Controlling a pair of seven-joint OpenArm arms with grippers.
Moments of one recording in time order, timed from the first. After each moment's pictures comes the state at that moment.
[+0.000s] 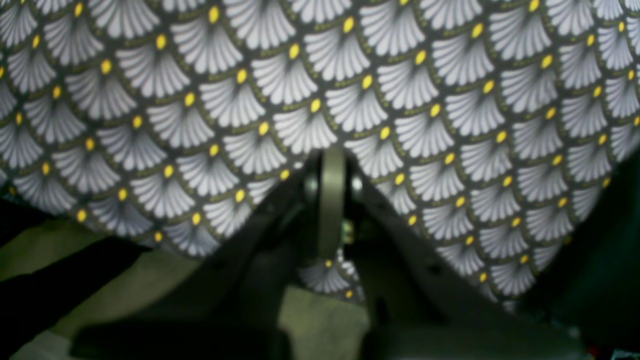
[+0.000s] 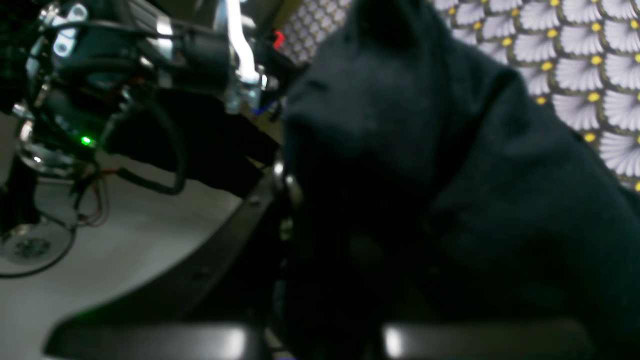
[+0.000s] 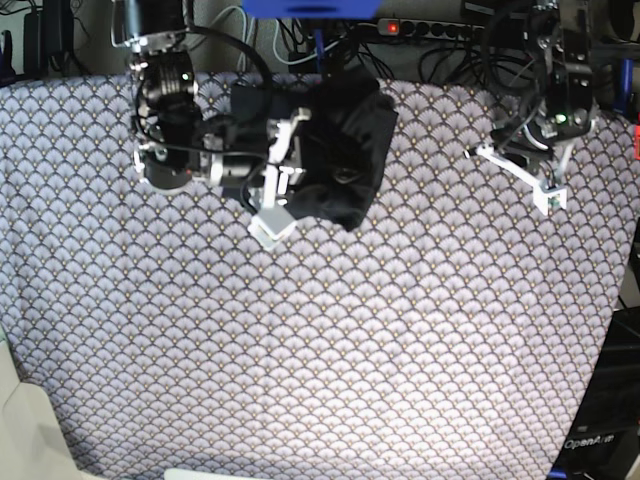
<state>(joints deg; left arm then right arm) 18.1 -16.5 -8.8 107.7 -21.0 12.5 64.0 -4.8 2.6 -5.4 95.9 63.1 39.6 -71.2</state>
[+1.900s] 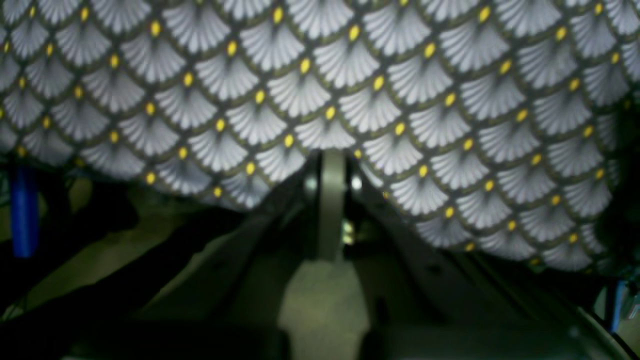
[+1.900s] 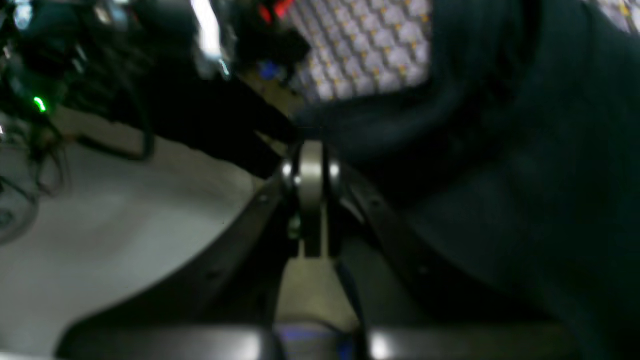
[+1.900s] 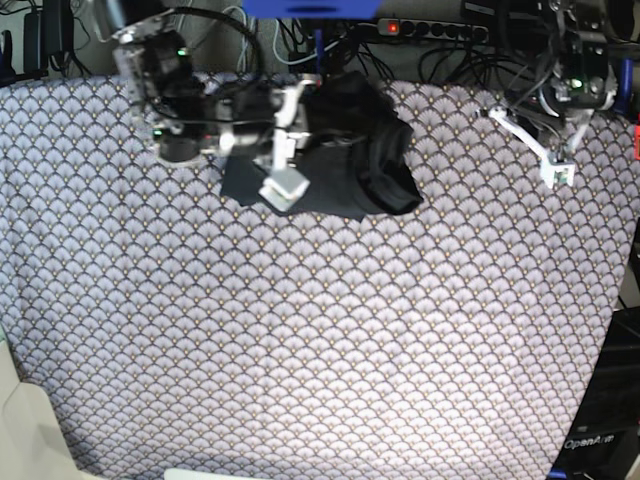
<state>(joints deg) 26.2 -17.6 -13.7 112.8 -20.6 1.3 64.0 -8.1 12.1 -16.9 94.8 58.8 39.6 -59.0</state>
